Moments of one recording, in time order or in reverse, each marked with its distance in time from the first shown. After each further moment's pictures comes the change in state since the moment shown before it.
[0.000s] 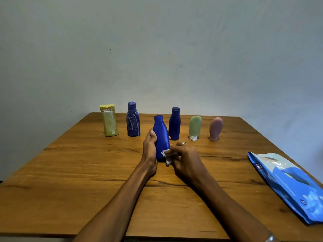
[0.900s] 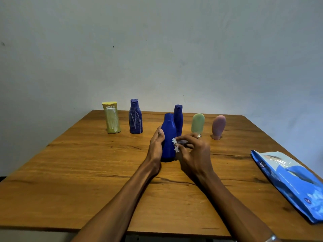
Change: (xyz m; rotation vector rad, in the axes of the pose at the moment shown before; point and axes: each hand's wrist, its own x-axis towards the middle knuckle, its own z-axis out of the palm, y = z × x) left_hand -0.009 0.001 0.005 0.133 -0.101 0.036; right_hand 0.001 0.004 -0.004 0.204 0.315 0.078
